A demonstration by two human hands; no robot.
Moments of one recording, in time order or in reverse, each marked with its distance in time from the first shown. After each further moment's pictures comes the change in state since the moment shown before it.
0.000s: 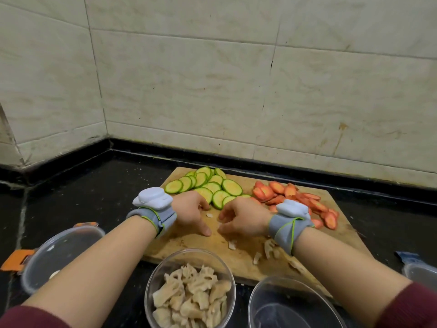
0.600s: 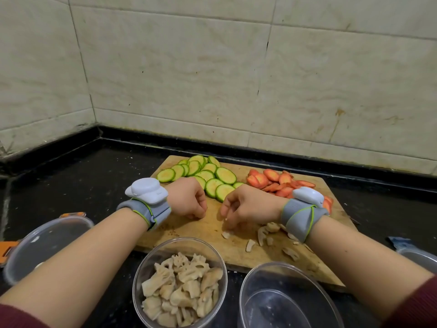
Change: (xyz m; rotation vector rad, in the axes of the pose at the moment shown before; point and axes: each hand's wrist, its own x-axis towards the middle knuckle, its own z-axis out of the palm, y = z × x) left_hand 0.006 0.009 0.005 -0.152 0.069 0.088; right_hand -0.011 0.016 -0.014 0.315 -0.196 0.032
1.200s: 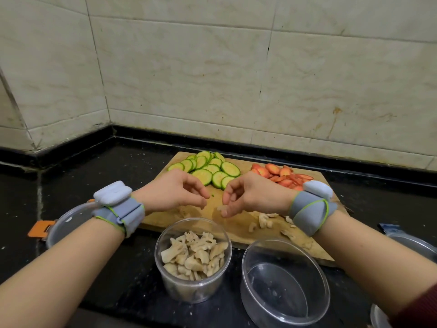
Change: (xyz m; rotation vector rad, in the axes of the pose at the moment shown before) left_hand -0.083 0.005 -0.014 -0.372 0.118 0.105; right_hand -0.043 -0.027 0.007 0.151 0.066 -0.120
